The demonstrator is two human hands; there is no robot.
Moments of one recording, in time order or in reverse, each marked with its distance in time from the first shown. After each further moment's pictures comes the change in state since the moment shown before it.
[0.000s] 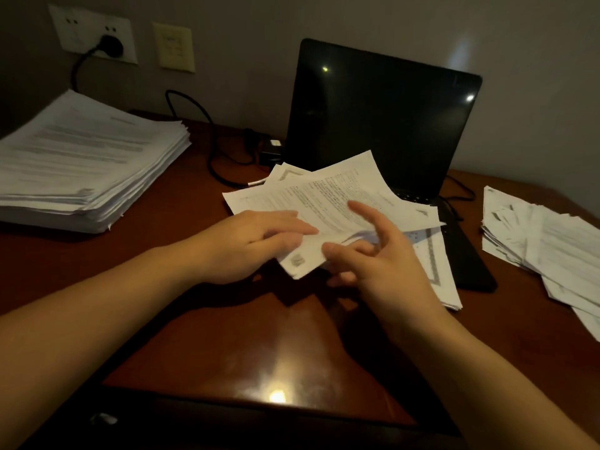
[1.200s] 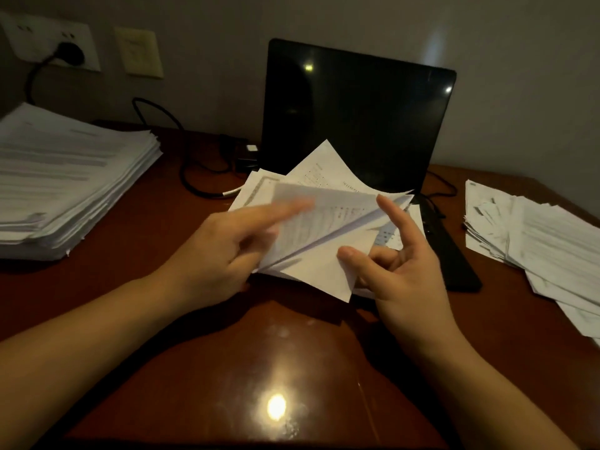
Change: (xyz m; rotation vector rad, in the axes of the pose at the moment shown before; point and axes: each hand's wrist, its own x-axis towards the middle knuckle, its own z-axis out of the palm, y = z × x) left_hand 0.001 0.016 0.009 -0.039 0.301 0.189; right_hand 0.002 0.018 -0.034 0.035 0.128 -0.237
